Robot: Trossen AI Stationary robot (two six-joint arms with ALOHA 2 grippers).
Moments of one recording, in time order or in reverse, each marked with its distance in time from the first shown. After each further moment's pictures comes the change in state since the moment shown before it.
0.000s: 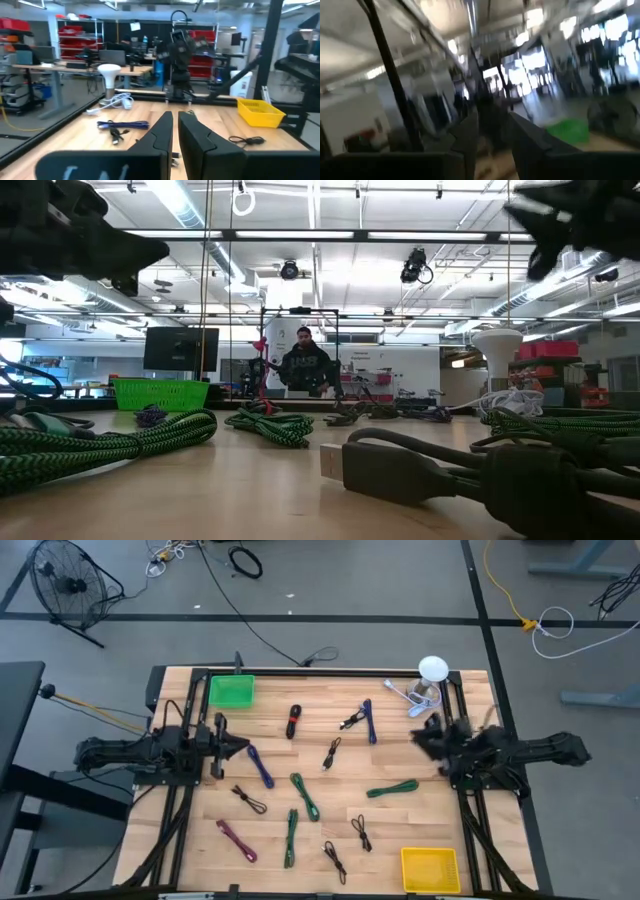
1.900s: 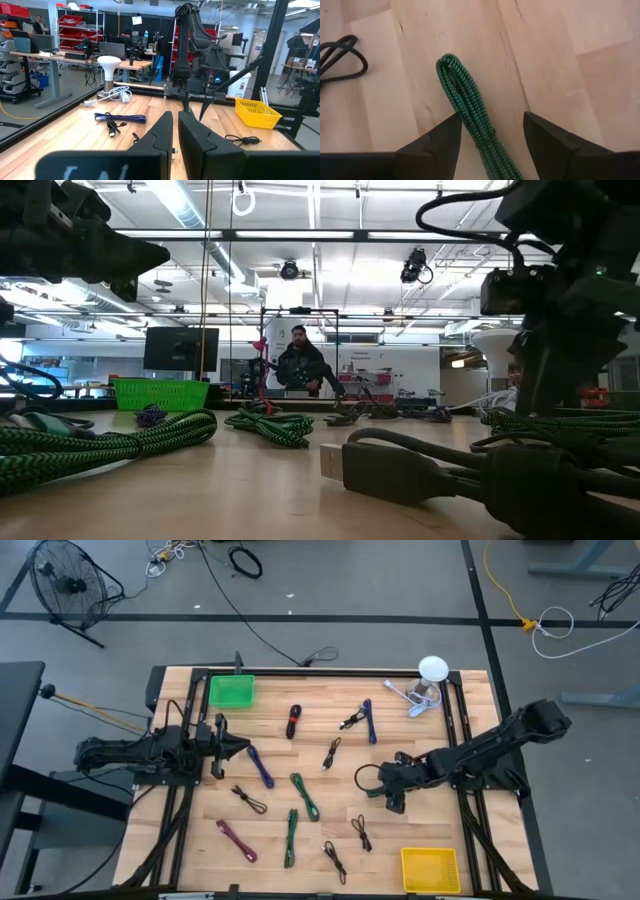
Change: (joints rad) left arm 0.000 0.000 0.000 -0.026 -0.004 -0.061; right arm 0.230 1.184 0.559 -0.821 0.015 0.244
